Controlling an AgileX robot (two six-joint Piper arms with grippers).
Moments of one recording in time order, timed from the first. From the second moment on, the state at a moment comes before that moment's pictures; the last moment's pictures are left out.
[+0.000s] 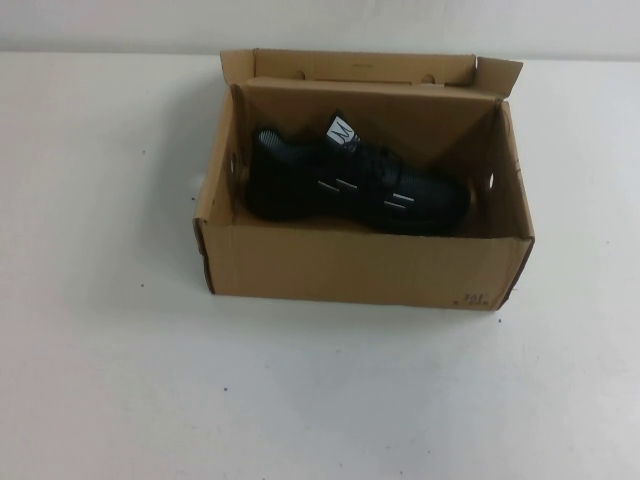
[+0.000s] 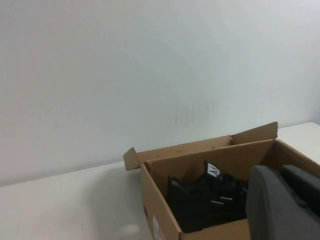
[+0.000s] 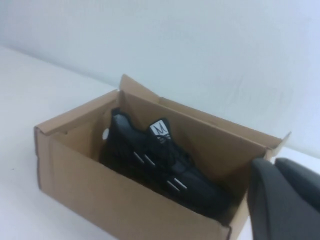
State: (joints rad) right arm 0.37 0.45 -0.54 0.50 0.29 -0.56; left arm 0.00 0.24 -0.65 -0.76 0.61 0.74
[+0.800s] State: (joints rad) right arm 0.37 0.37 -0.37 0.51 0.36 -0.56; left arm -0.06 0.24 -0.65 -0.76 0.61 0.74
